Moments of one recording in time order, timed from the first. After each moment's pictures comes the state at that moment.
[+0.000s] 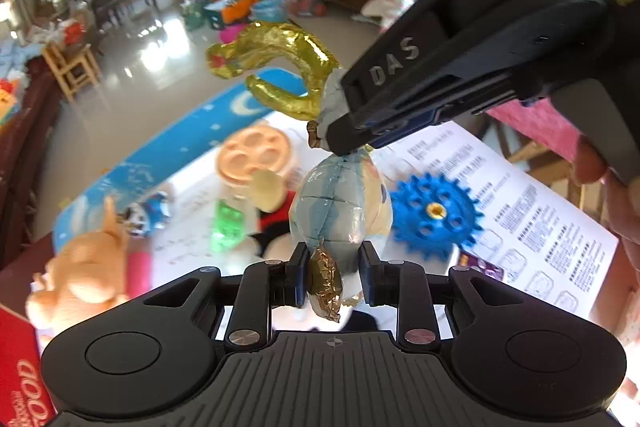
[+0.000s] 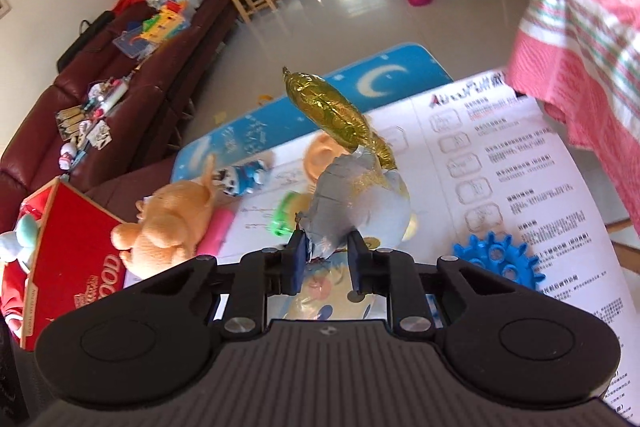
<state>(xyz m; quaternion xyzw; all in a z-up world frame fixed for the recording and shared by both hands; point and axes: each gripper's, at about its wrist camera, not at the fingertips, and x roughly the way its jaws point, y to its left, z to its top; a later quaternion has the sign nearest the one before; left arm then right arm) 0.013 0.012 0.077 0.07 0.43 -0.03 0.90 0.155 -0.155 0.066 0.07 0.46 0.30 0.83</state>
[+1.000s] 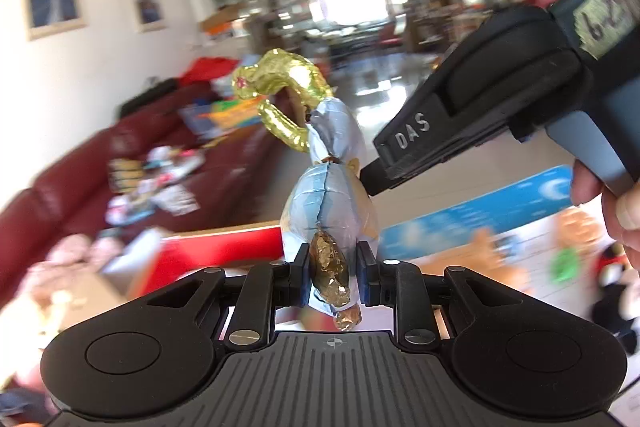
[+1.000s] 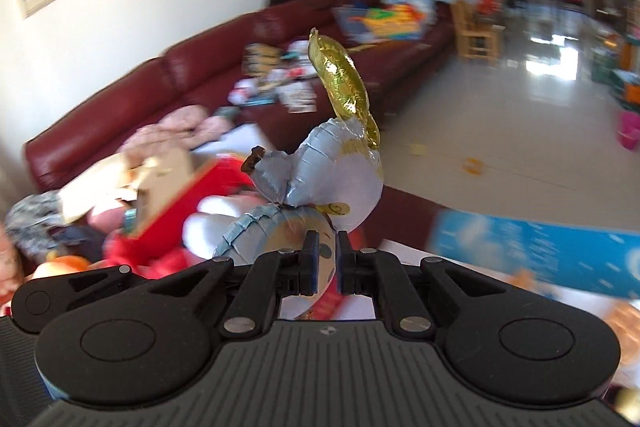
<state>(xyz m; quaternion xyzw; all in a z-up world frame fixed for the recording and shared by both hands) -0.163 0.249 0.205 0.07 0.29 0.31 0.90 0.006 0.172 0.204 -0.06 0.32 0.58 0.75</state>
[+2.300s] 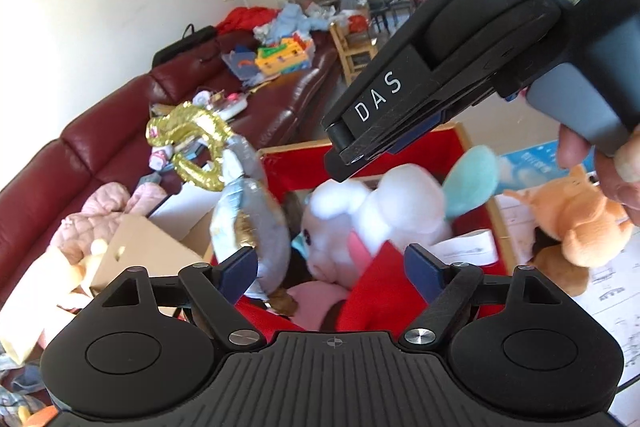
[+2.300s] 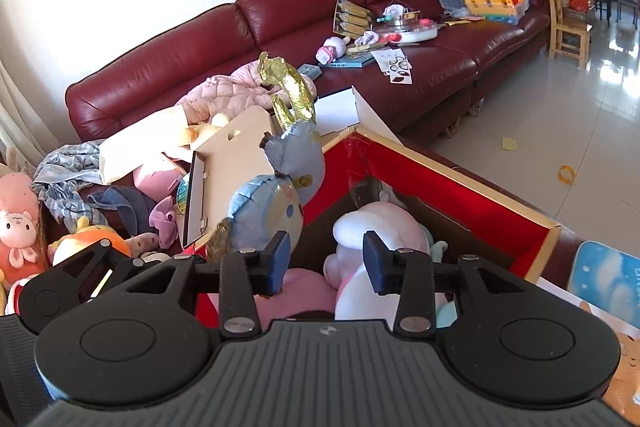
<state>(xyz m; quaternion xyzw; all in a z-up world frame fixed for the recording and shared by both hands) -0.245 0.354 0.187 0.04 0.33 0.33 0.88 -0.061 0.316 0.172 -0.12 0.34 0.63 0.69</state>
